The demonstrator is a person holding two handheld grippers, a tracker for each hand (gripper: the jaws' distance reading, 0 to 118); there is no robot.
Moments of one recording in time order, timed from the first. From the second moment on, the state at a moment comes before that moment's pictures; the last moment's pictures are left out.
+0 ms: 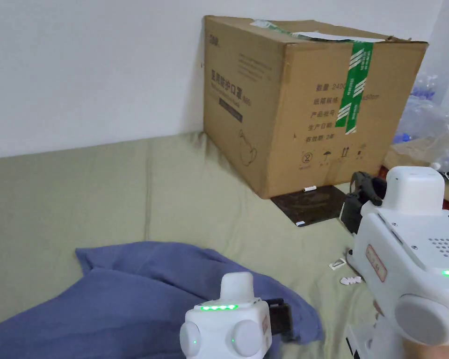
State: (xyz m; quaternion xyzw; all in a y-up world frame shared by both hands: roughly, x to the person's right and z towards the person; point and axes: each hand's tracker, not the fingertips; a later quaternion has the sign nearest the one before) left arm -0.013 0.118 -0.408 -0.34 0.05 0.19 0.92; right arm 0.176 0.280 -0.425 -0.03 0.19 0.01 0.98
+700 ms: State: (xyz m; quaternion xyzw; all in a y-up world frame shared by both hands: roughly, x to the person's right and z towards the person) left arm -0.168 0.357 -0.033 0.04 0.49 0.00 0.87; right arm 0.095 0.320 -0.337 0.02 0.33 -0.03 0.94
